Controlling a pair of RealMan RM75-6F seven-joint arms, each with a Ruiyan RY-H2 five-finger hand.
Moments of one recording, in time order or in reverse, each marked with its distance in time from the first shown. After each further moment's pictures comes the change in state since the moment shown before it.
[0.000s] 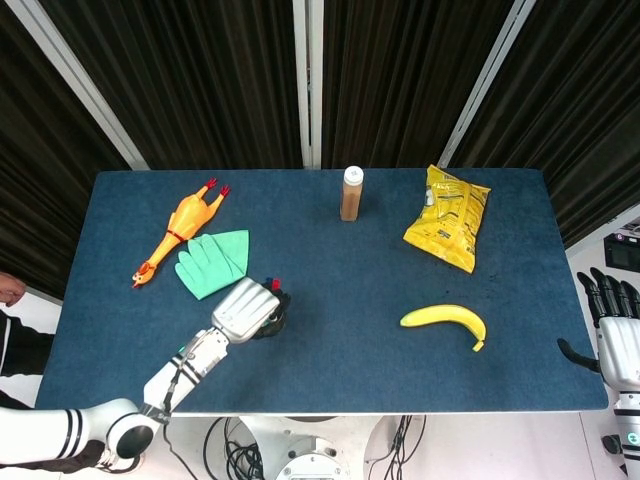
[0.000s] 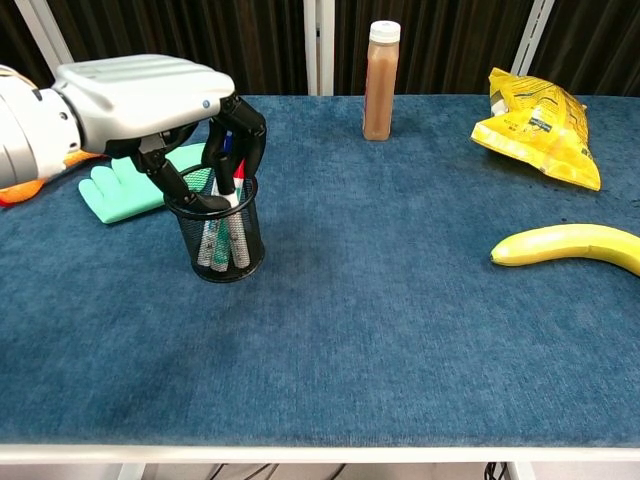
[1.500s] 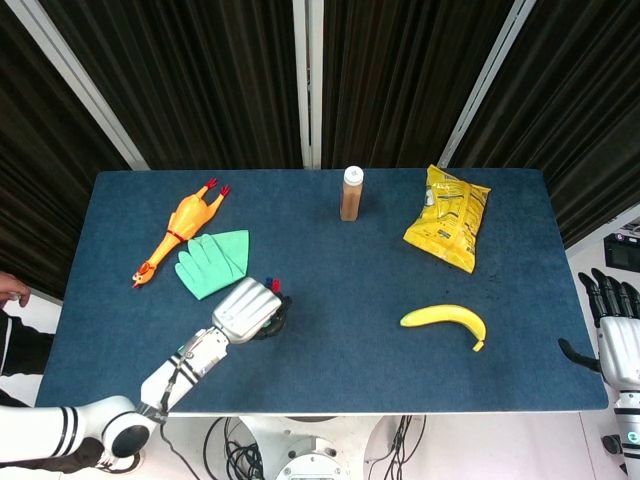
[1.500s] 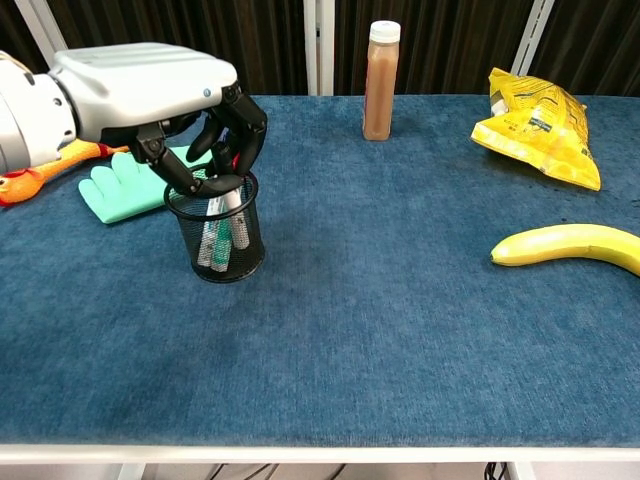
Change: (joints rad) left arm -0.024 0.041 0.010 -0.031 0.025 0.001 -0.049; right arm 0.003 -0.003 0.001 0.004 0.018 -0.011 0.002
